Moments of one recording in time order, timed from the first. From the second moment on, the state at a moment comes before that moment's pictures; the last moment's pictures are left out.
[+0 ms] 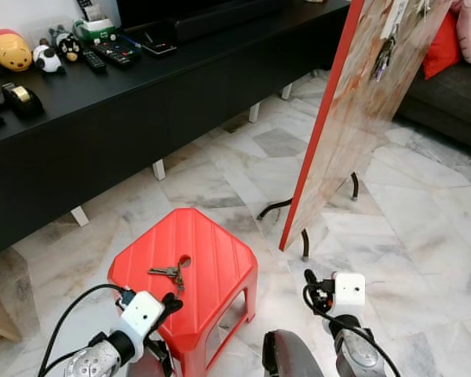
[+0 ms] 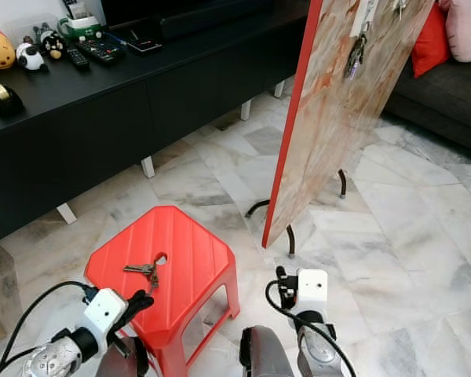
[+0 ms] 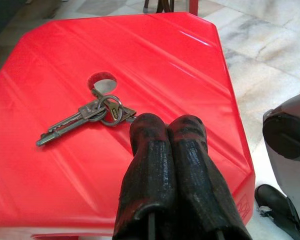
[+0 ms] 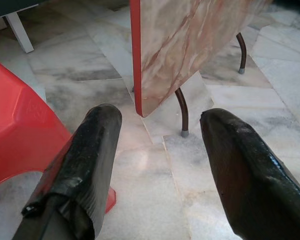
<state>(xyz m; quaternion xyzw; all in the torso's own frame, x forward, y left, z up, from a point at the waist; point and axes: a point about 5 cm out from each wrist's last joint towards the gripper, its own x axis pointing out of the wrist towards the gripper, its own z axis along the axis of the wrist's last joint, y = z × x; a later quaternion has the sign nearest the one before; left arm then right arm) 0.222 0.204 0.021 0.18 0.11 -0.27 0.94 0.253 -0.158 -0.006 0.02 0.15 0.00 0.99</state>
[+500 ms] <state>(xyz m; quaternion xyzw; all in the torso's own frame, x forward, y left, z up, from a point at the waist) 0.226 0.208 0.023 0.19 0.12 -0.26 0.94 0.253 -0.158 -0.007 0.02 0.14 0.00 0.99</state>
